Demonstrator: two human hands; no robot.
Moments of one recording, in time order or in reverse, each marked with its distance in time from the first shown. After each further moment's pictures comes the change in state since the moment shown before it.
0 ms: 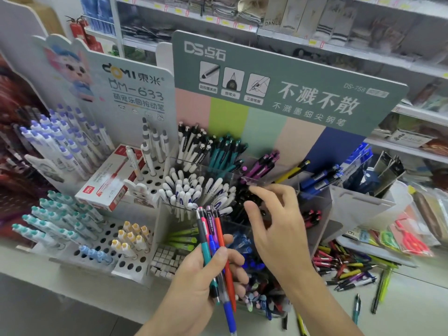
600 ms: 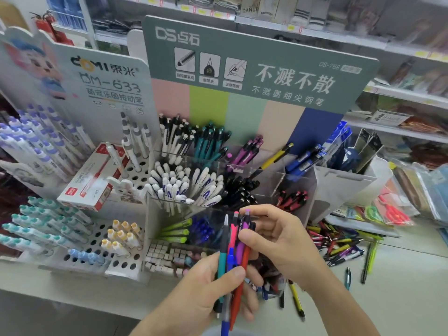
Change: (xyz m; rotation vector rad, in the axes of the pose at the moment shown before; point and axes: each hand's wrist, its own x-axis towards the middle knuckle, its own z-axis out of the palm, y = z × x) left_hand -0.005 -0.006 -0.006 0.293 -0.405 -0.204; right_hand -0.029 -0.004 -0.045 0.656 -0.472 0.582
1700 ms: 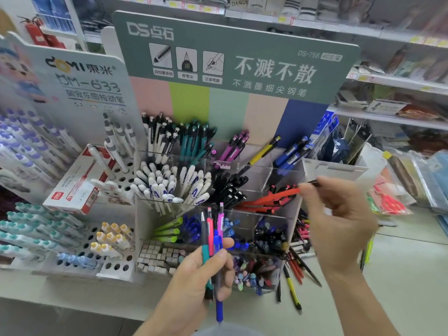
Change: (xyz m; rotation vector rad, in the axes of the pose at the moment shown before) left_hand 0.012 -0.019 0.004 -0.149 0.318 0.046; right_hand 0.005 0.023 -0.056 -0.248 0.904 -0.697
